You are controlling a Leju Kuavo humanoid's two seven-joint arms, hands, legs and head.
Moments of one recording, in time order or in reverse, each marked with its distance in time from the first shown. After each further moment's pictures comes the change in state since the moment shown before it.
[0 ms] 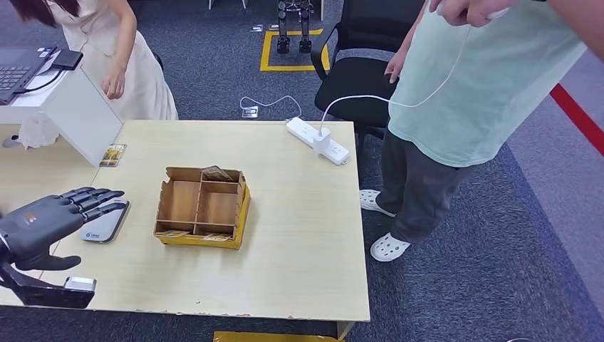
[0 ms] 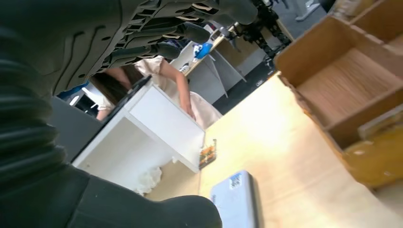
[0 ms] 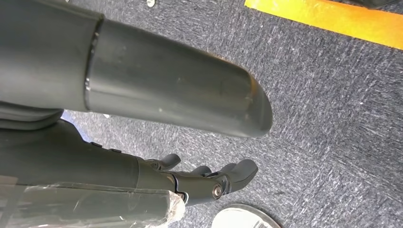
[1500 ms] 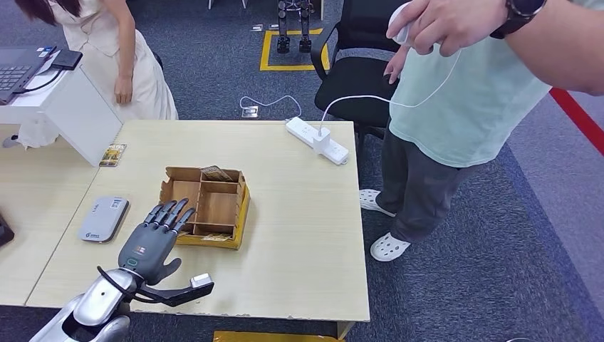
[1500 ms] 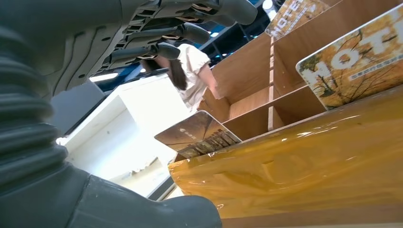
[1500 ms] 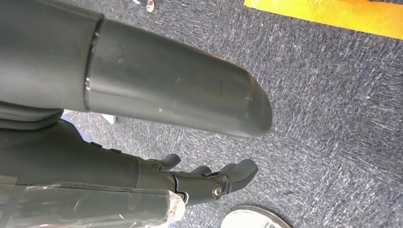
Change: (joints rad) left arm -0.085 -0.735 -0.208 0.289 -0.633 0.355 0.308; right arm 0.009 0.008 -0.040 0.000 0.002 -0.027 0.008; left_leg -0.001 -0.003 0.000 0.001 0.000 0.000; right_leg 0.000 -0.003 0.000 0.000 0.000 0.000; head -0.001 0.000
